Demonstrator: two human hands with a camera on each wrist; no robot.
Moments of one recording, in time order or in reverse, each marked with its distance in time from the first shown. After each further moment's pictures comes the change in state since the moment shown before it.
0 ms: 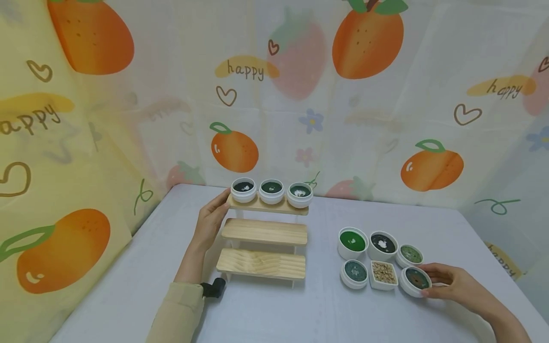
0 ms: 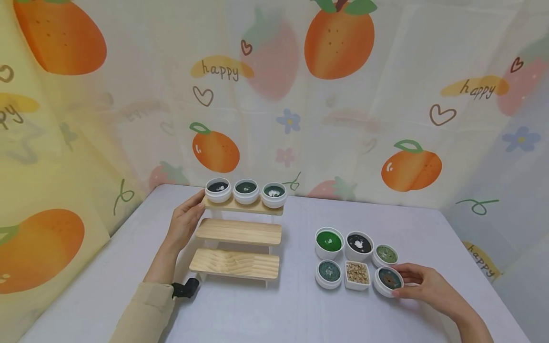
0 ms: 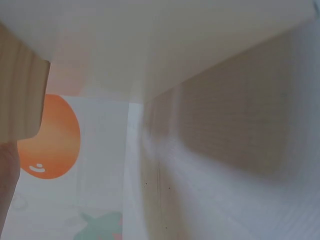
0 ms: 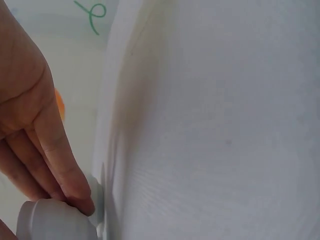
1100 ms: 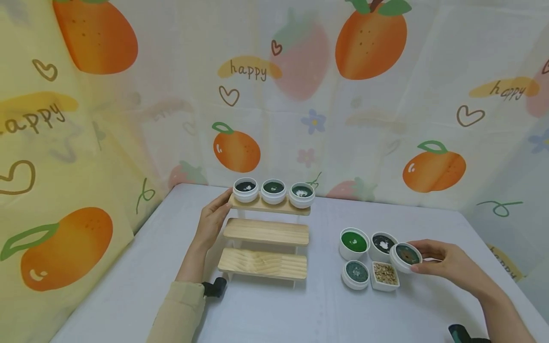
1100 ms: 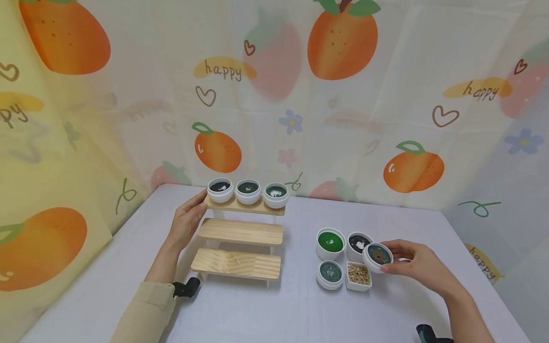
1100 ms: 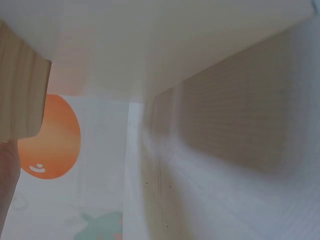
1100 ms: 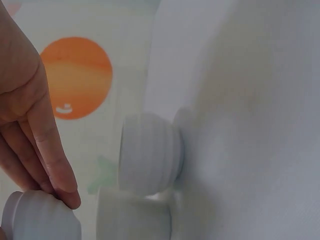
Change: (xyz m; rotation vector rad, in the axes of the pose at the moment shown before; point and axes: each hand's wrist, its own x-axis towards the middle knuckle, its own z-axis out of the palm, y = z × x) left_hand 0.001 0.000 -0.001 0.005 0.001 -0.025; right_hand 0.010 -0.058 -0.012 -0.042 0.112 -0.092
